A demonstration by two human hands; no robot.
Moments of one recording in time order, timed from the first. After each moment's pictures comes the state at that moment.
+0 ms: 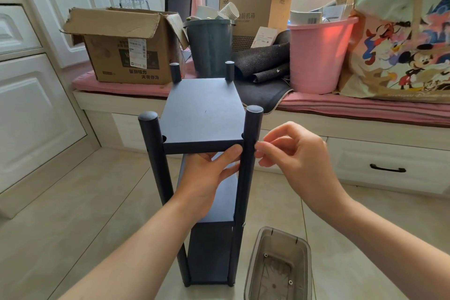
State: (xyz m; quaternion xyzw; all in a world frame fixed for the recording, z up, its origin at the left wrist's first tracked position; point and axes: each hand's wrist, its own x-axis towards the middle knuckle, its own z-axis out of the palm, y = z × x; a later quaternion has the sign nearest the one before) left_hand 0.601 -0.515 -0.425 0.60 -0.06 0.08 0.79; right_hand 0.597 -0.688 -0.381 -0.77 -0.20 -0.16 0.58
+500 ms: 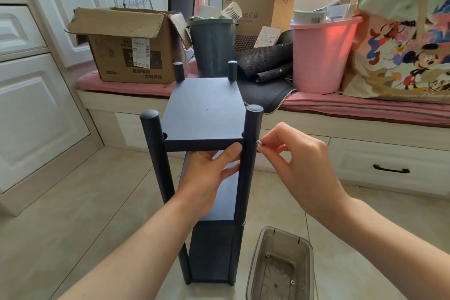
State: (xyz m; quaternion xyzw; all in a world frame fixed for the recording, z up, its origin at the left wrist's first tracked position) left_hand 0.600 -0.512 -0.425 0.60 -0.06 0.08 0.80; right_hand 0.596 -0.687 -0.382 -0.83 -0.30 -0.31 0.35
